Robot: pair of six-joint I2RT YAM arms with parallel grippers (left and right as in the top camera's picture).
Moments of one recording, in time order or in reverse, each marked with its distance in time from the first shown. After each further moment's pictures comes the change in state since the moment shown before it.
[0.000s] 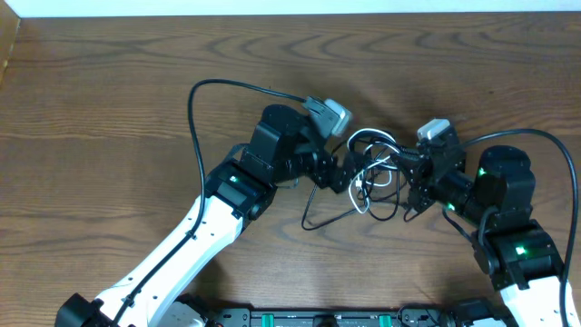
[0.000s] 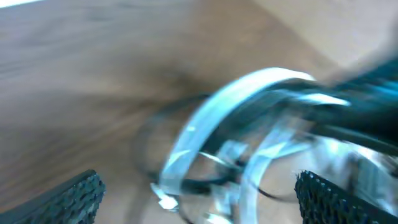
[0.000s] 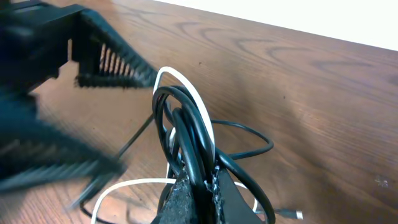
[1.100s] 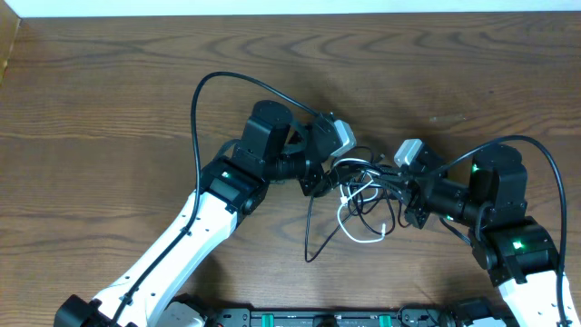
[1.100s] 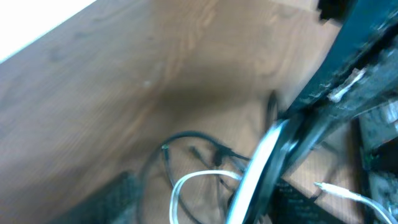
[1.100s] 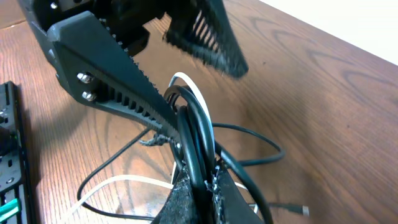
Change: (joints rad) left arm 0.057 0.000 0.000 -0.063 0.191 0.413; right arm -0.001 0.021 0.000 -0.085 -0.266 -0.295
